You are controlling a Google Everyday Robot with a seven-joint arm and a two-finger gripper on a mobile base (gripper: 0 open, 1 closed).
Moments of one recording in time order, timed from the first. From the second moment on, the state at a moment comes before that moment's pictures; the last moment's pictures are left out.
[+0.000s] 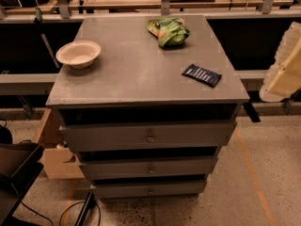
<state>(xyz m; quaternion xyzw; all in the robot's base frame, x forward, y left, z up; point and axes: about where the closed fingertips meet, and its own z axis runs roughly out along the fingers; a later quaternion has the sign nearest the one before) 0.402 -0.167 1.092 -0.61 0.73 -0.13 0.28</state>
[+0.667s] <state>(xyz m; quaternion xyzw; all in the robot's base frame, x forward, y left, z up) 0.412 -0.164 1.093 -0.60 0.73 -0.12 0.31</state>
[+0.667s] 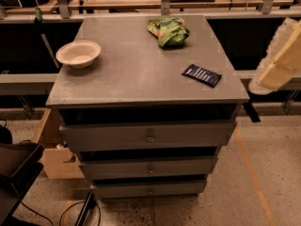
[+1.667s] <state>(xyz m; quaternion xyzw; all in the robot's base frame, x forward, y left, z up) 0.588 -0.200 1.056 -0.45 0.70 0.06 0.56</state>
